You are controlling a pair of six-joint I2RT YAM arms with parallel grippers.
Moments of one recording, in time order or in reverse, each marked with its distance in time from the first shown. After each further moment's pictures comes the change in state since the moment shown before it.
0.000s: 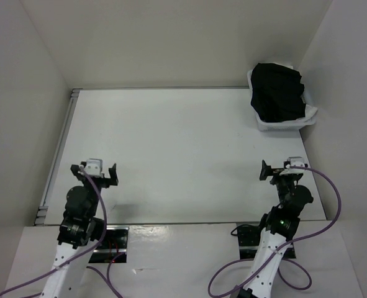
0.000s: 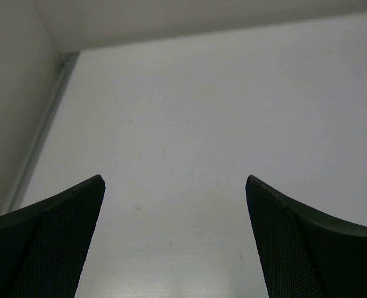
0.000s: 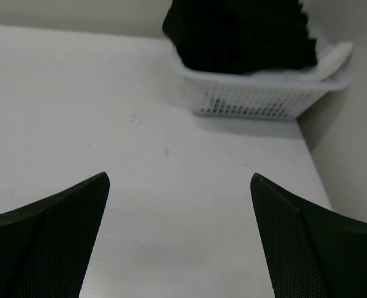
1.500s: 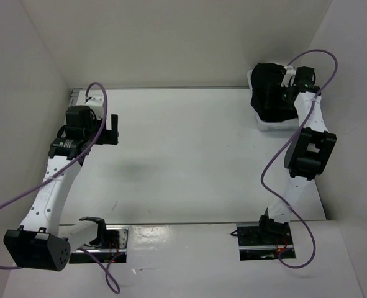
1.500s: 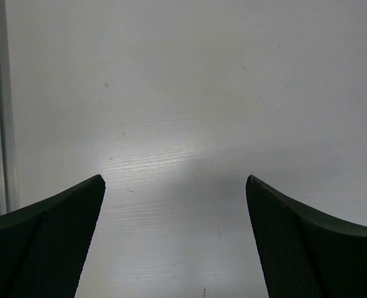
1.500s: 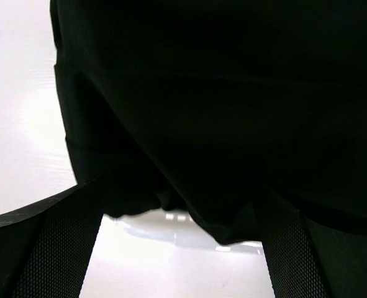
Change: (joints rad) left arm 0.145 1.081 0.960 -0.396 0.183 -0.076; right arm 0.253 1.975 1.733 -0.611 0.258 -0.091
